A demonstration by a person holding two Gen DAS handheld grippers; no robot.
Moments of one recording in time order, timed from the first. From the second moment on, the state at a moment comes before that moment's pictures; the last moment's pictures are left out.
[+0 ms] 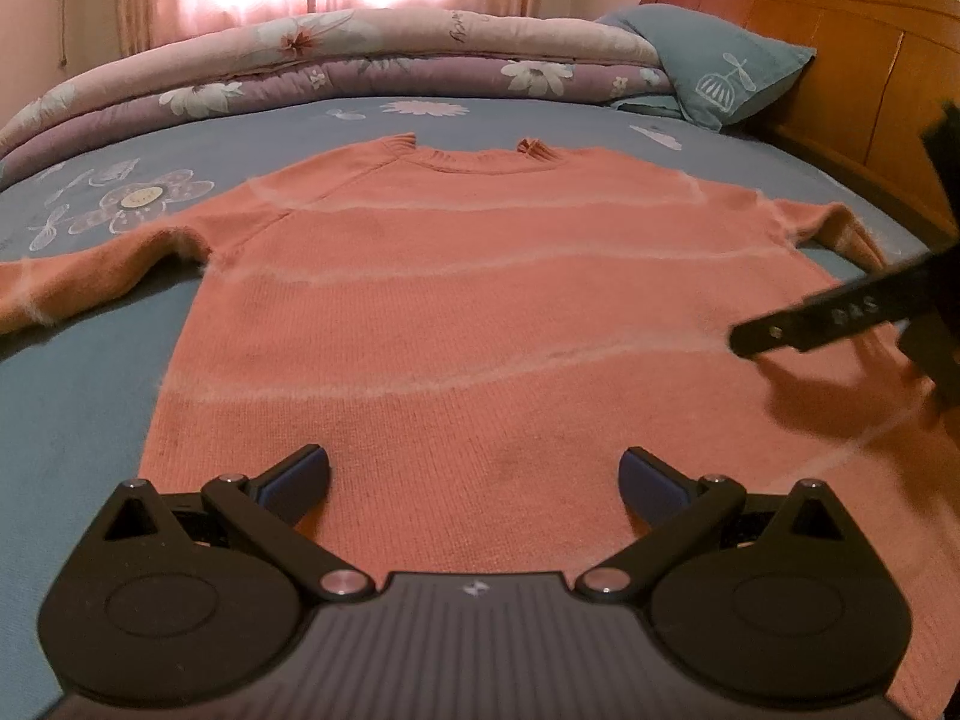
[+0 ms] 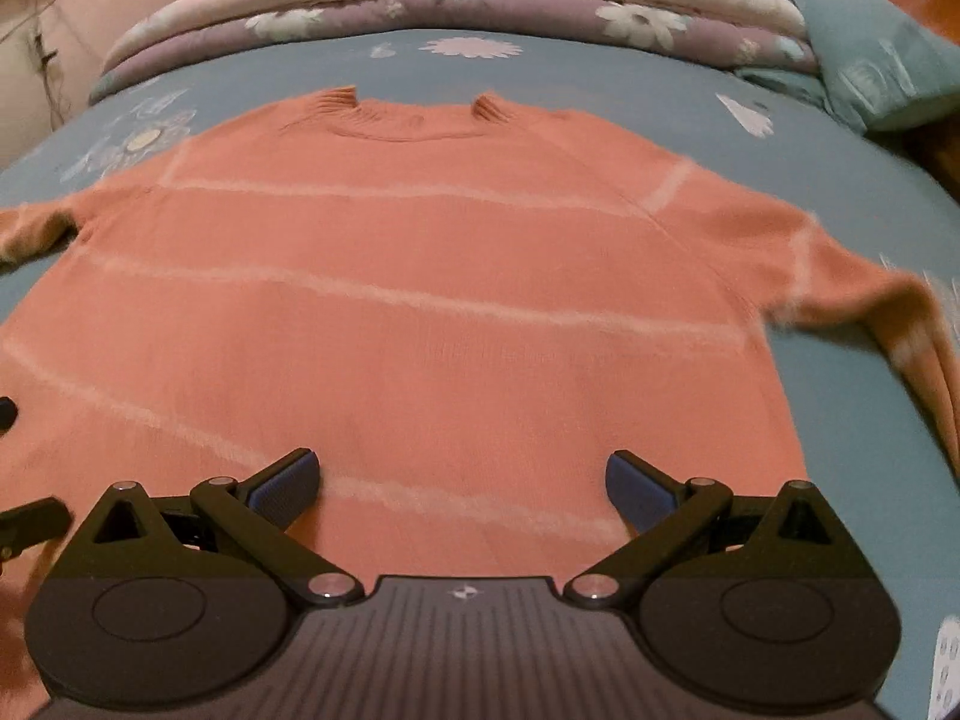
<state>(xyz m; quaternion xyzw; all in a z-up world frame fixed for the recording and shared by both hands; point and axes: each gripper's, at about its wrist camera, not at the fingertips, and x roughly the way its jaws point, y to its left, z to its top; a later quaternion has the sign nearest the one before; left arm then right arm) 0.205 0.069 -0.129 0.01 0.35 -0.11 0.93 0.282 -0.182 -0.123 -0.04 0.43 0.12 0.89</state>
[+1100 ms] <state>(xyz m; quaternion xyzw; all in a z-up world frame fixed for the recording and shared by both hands) 0.204 0.065 -0.131 0.02 0.34 -0.10 0.93 0.275 -0.239 -0.109 0.17 0.44 0.11 0.88</state>
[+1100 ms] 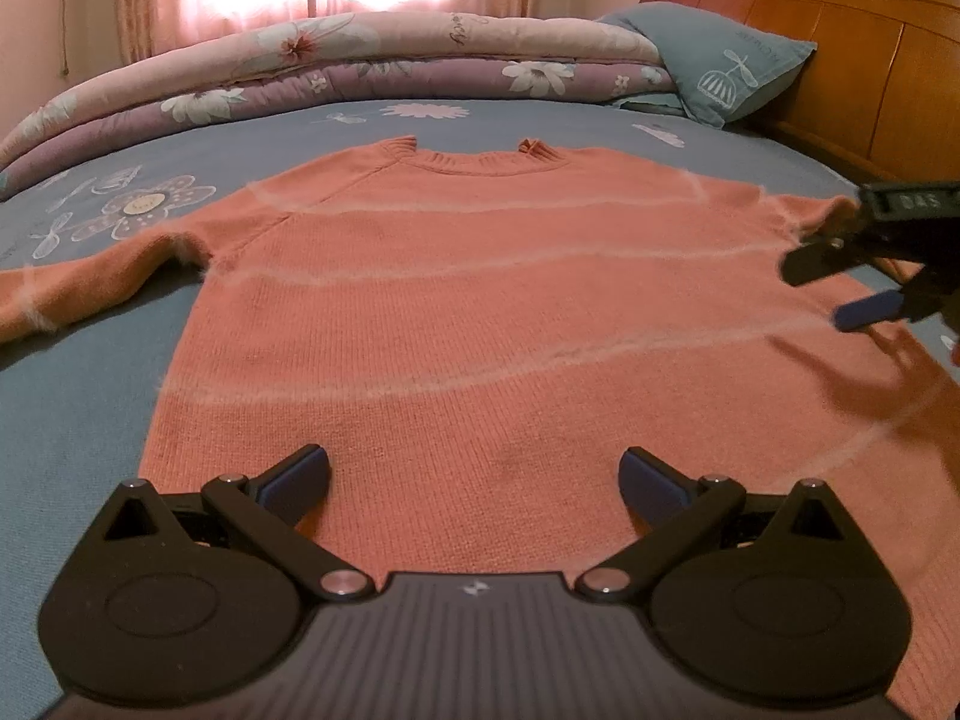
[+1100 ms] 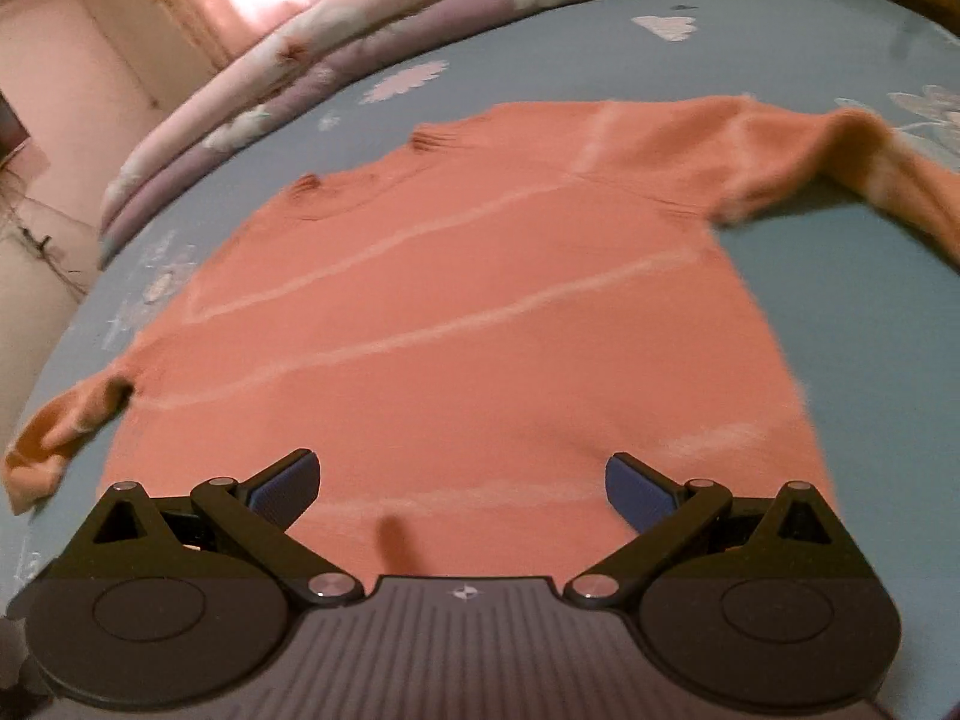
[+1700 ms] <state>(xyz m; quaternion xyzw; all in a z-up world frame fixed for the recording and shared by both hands) 0.204 0.066 -0.131 0.02 0.34 -0.10 0.93 0.147 -0.171 -0.122 0.00 0.40 0.08 0.91</state>
